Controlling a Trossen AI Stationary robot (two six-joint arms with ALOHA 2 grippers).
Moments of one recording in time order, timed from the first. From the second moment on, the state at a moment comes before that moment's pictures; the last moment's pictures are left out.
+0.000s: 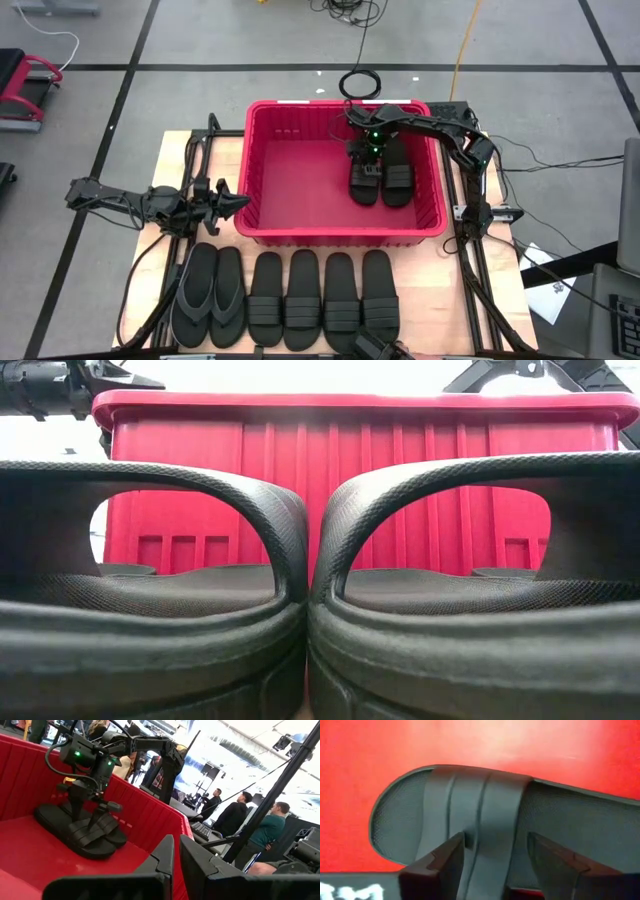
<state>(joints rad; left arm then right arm) -0.20 0.30 0.17 0.28 -0.31 -0.49 -0.67 2.00 1.54 -1.05 -0.21 -0.66</state>
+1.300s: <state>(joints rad) -0.20 0.30 0.17 0.28 -0.31 -0.51 -0.47 1.93 1.54 -0.84 -0.30 -0.45</state>
